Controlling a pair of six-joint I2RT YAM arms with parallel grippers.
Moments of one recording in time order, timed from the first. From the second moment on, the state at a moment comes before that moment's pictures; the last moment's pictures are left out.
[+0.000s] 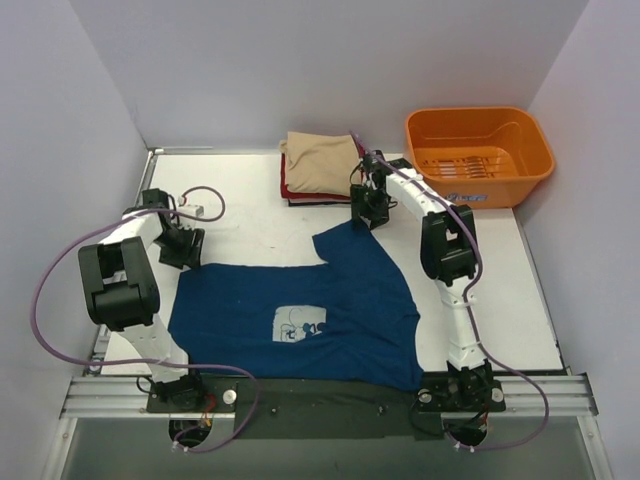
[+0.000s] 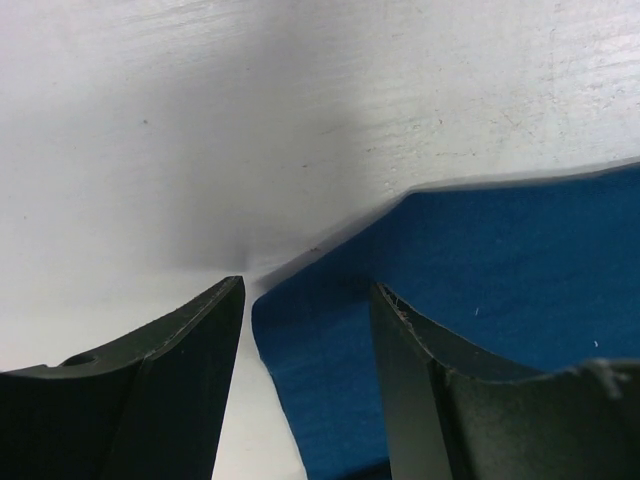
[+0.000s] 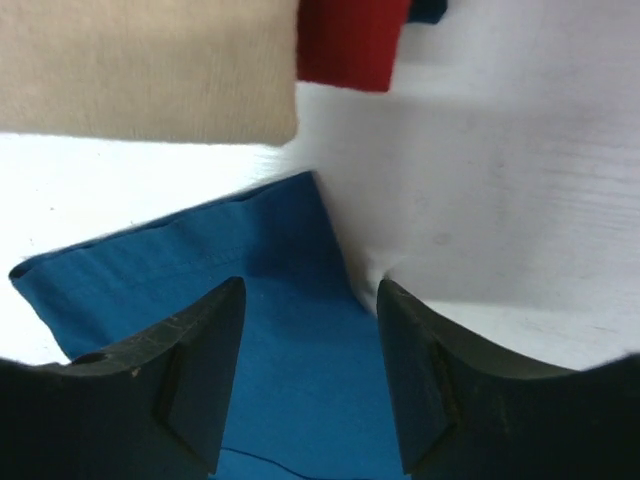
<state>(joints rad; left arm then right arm) 0.20 1.80 1.19 -0.73 0.16 0.35 0.35 2.37 2.00 -0.88 -0.09 0.29</state>
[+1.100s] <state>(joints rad) 0.20 1.63 1.23 -0.85 0.41 0.59 0.28 1.94 1.83 -0.84 -0.37 0.20</state>
